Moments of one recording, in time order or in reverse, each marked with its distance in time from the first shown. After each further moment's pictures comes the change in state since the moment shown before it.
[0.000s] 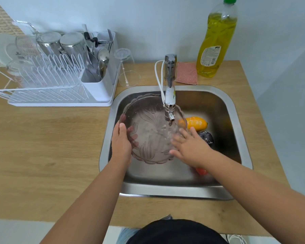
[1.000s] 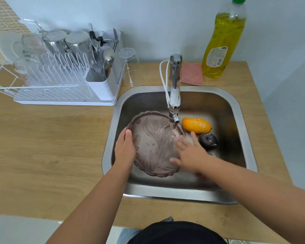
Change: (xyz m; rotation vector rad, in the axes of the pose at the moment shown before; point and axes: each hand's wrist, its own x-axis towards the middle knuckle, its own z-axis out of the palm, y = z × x) left_hand -0.013 -0.007 -0.009 0.312 0.067 -0.036; right_hand 0.018 -0.006 0.026 -0.076 -0.122 0.013
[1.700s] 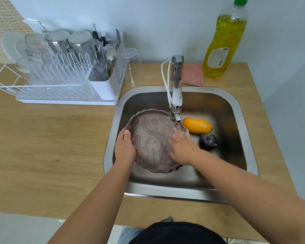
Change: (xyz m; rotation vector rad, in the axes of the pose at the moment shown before) left_hand -0.006 0.003 -0.005 -0.114 0.000 -0.073; right_hand 0.019 -0.013 -0.018 0.243 0.052 0.045
